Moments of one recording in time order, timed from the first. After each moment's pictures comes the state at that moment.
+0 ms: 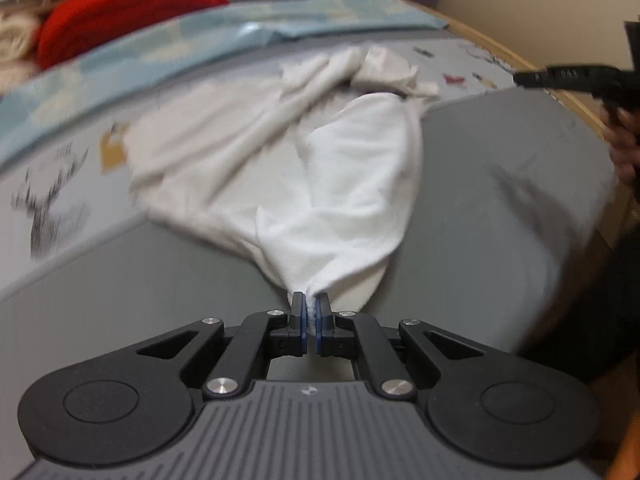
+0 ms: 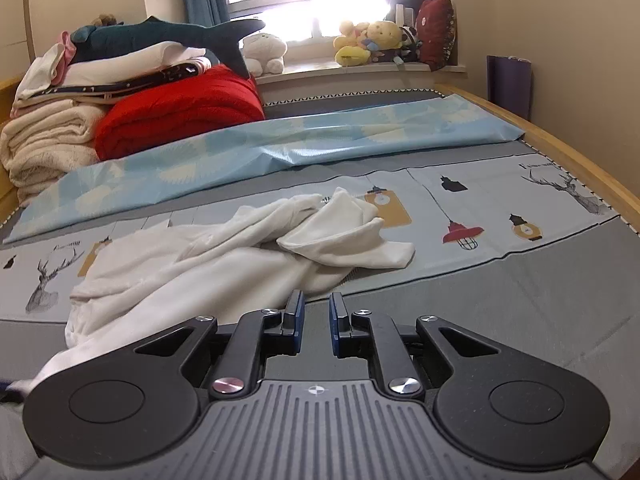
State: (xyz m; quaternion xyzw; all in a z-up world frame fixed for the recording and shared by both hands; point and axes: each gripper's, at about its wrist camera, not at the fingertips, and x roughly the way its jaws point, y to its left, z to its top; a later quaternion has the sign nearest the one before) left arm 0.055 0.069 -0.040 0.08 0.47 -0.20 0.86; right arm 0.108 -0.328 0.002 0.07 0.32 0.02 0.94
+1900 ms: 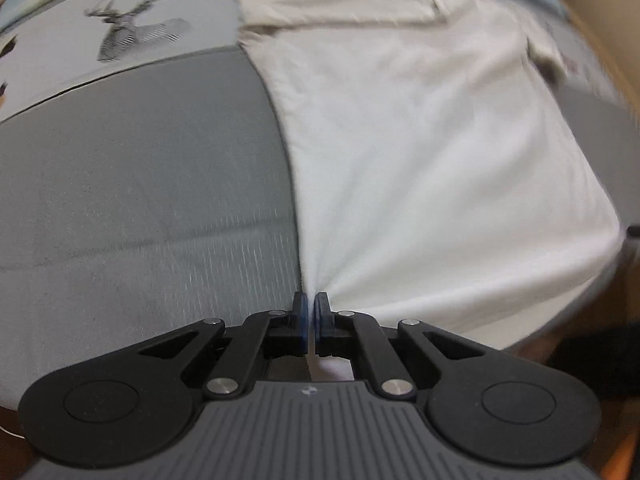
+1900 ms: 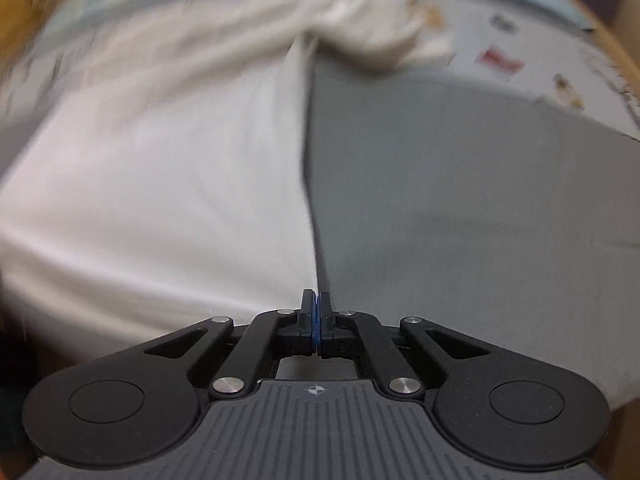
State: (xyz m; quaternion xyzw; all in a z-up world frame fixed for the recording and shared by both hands) left arm 0.061 0.139 -0.082 0.01 0.61 -0.07 0.79; right arm 0.066 -0.363 -0.084 -0.08 0.60 0.11 0.79
